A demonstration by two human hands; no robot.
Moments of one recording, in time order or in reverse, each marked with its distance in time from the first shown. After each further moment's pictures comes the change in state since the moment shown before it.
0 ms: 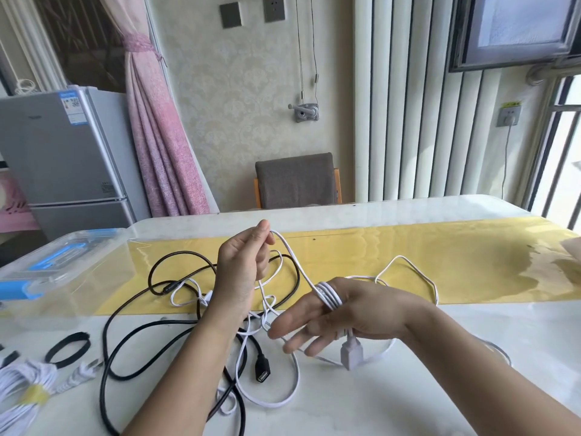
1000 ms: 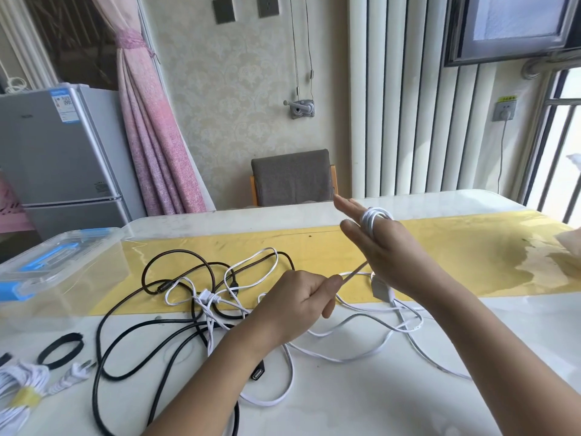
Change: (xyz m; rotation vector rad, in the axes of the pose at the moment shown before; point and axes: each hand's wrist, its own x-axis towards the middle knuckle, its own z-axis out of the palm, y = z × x) left_hand -0.035 -0.021 0.028 0.867 -0.593 0.059; right_hand -0.022 -0.016 -0.031 -0.770 0.928 -0.154
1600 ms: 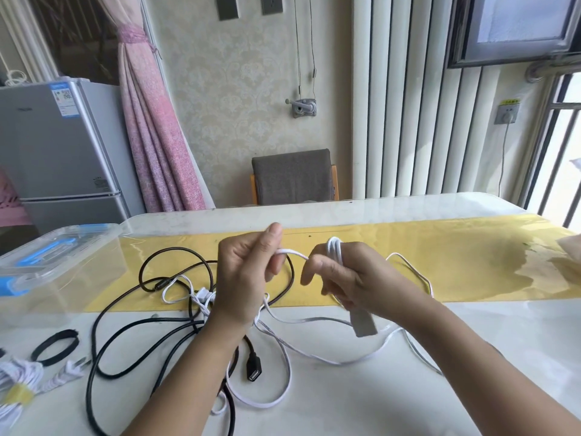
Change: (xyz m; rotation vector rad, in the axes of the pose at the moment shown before) left_hand -0.006 0.011 -0.033 -0.531 0.556 0.270; right_hand -0.013 -0.031 0.021 0.313 -0.258 0.039
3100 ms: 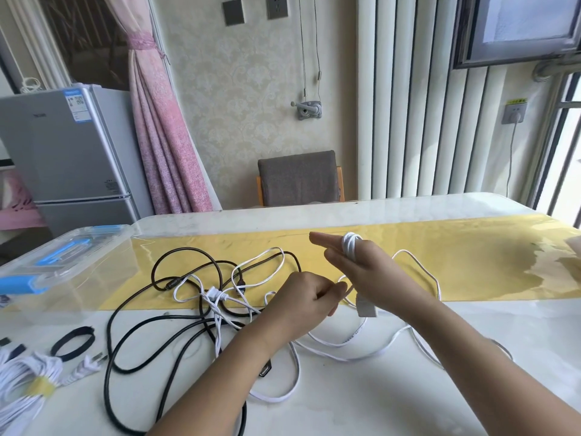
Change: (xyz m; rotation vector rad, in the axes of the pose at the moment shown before) left_hand -0.016 -0.042 0.022 0.566 -0.533 -0.297; right_hand 0.013 0.034 0.002 -0.036 0.133 0.057
